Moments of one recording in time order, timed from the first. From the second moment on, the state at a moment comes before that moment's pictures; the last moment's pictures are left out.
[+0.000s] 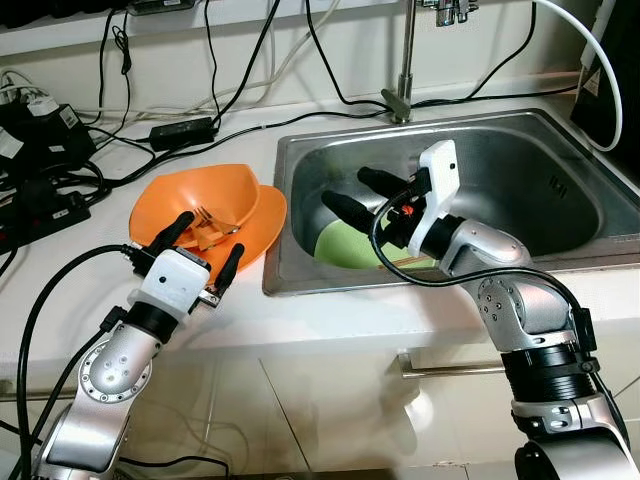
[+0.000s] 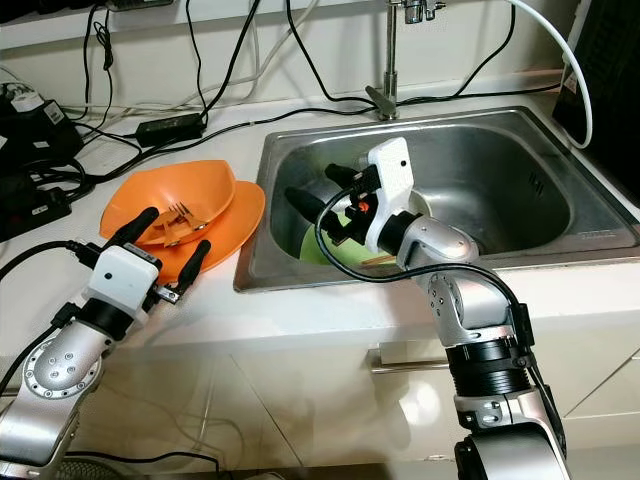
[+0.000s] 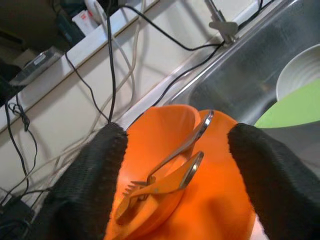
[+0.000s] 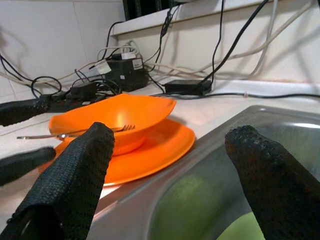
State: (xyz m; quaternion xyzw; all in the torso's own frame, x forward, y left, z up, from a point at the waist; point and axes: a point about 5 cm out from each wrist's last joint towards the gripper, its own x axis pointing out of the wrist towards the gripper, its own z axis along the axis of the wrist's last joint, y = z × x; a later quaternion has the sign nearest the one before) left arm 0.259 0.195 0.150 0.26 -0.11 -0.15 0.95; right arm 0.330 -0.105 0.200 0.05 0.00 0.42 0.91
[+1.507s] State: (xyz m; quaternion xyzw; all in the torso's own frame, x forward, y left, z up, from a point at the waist) left arm 0.276 0.221 0.143 0.30 -0.09 -0.14 0.94; right arm 0.299 -0.098 0.189 0.04 0.05 0.52 0.85
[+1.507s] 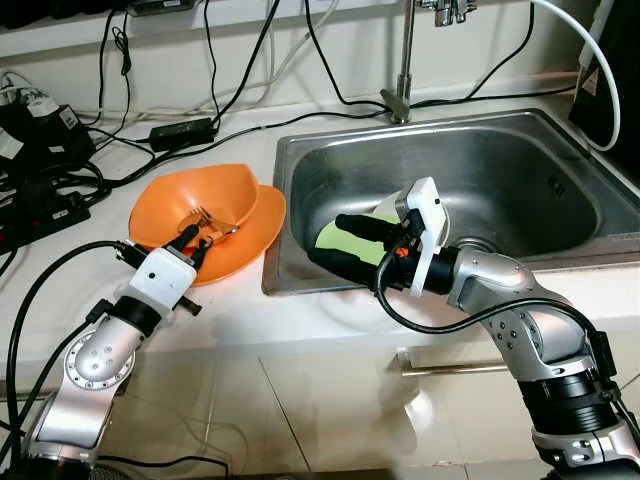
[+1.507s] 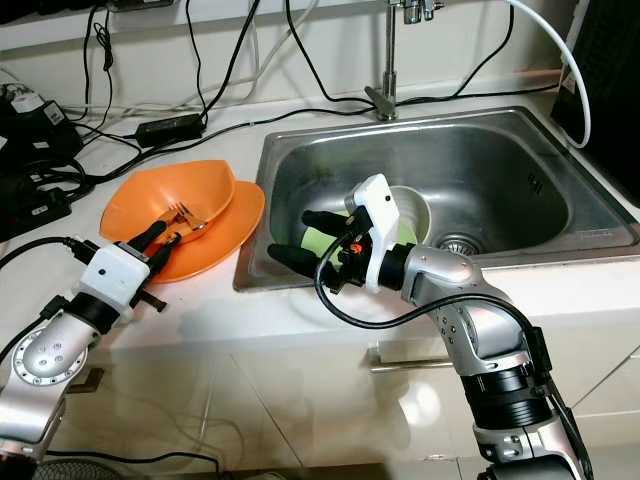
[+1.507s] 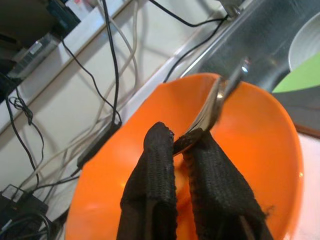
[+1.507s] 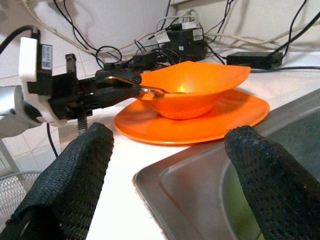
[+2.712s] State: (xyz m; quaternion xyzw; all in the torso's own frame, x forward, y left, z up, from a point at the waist) left arm 0.286 0.237 0.207 0.34 -0.22 -0.03 0.91; right arm 0.299 -0.094 0.185 0.05 0.05 0.51 0.86
